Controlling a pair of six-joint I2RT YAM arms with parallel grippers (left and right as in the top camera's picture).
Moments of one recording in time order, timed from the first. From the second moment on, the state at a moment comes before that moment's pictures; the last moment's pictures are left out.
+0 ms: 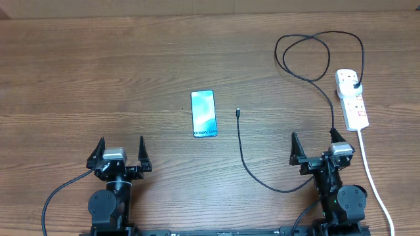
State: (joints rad) left arm 0.02 0.02 0.01 -0.08 -0.02 -0.02; right arm 0.10 0.01 0.02 -0.04 -0.01 0.02
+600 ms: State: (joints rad) left arm 0.02 0.02 0.01 -0.04 0.22 -0.73; right arm 0.10 0.01 0.02 -0.03 -0.01 0.02
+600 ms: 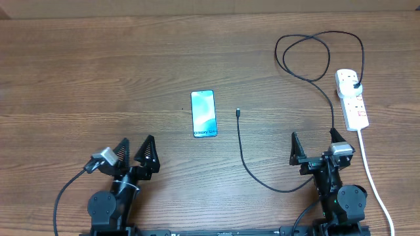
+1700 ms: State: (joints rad) left arm 0.02 0.82 1.14 -0.71 0.42 -0.41; right arm 0.10 0.01 0.02 -0.03 -0.01 0.02
